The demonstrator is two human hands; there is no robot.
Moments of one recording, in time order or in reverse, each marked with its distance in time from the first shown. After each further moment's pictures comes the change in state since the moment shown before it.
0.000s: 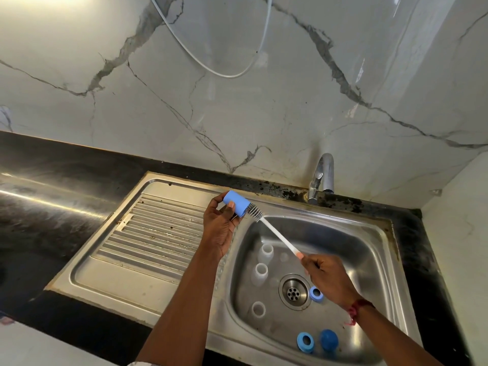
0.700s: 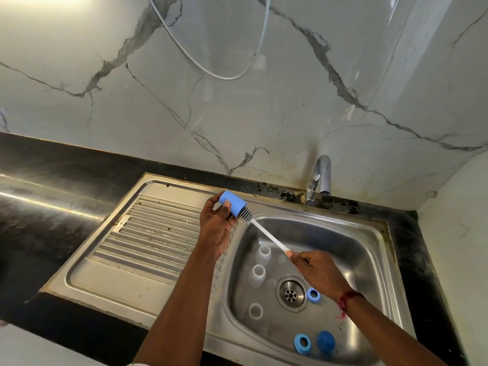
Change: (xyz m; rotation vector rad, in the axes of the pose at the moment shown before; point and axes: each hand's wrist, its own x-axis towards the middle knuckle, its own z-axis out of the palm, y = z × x) left_hand 0.002 0.003 -0.001 -0.009 0.010 0.006; right_hand 0.013 -0.016 0.002 -0.110 -0.097 0.047
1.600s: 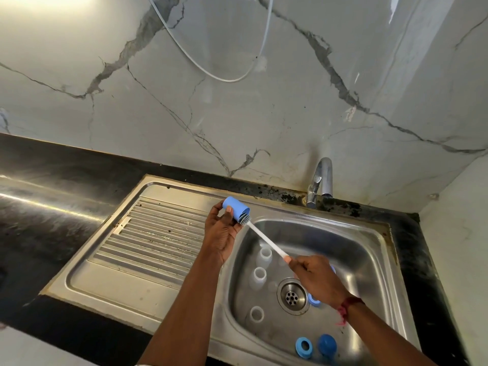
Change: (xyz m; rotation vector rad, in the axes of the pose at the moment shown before) left_hand 0.002 -0.013 -0.002 -0.135 0.092 -0.083; right_hand -0.008 -0.012 0.005 0.012 0.005 -0.073
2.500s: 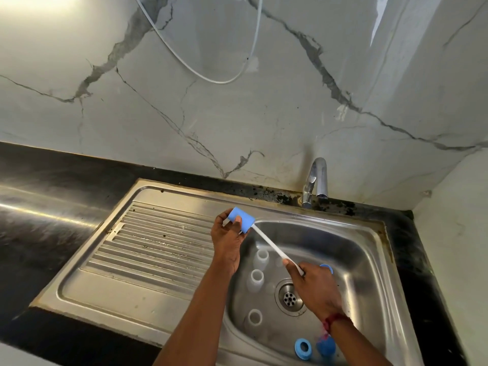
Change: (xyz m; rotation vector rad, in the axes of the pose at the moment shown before) left_hand -0.013 -0.030 0.011 0.268 0.071 0.129; right_hand -0.014 -0.001 0.017 -0.307 0.247 0.167
